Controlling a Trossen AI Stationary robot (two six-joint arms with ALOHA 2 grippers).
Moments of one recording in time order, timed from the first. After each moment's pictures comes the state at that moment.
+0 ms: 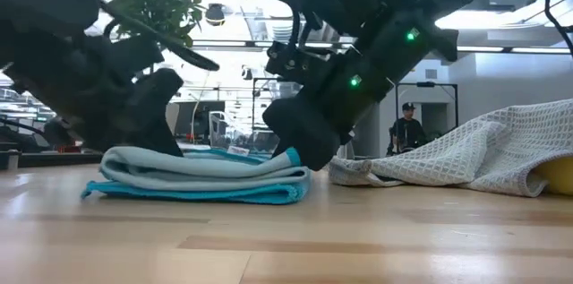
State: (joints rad) left arm -0.58 1.83 0.81 -0.39 -0.92 -1.52; right arm 0.28 2.09 1.16 0.01 0.55 0.26
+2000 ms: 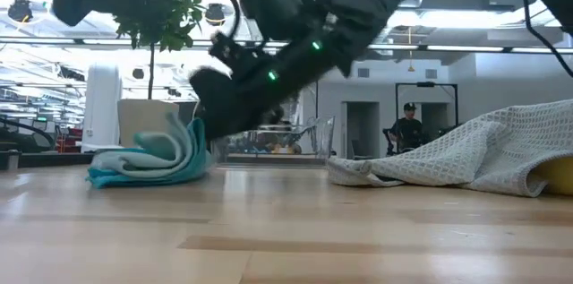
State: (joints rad) left arm -0.68 1.22 0.82 -0.57 -1.01 -1.25; right arm 0.08 2.22 1.39 0.24 0.23 0.03
